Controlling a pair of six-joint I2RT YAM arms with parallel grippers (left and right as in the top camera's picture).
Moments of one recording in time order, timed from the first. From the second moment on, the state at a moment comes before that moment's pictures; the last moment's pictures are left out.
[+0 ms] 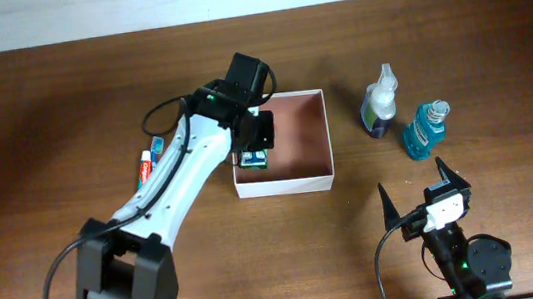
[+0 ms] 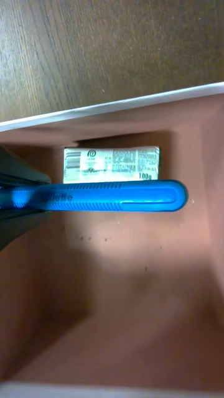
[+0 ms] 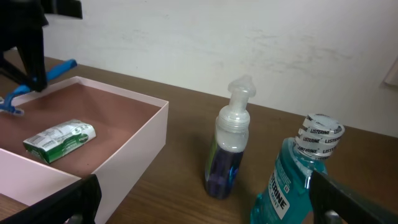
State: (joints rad) left arm -0.51 1.90 1.60 -0.93 0.00 -0.36; right arm 0.02 0.02 0.01 -0.06 -0.20 -0.16
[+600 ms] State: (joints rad) left arm -0.51 1.98 1.60 -0.93 -0.06 -0.43; right arm 0.02 0.02 0.01 -0.06 -0.20 -0.16
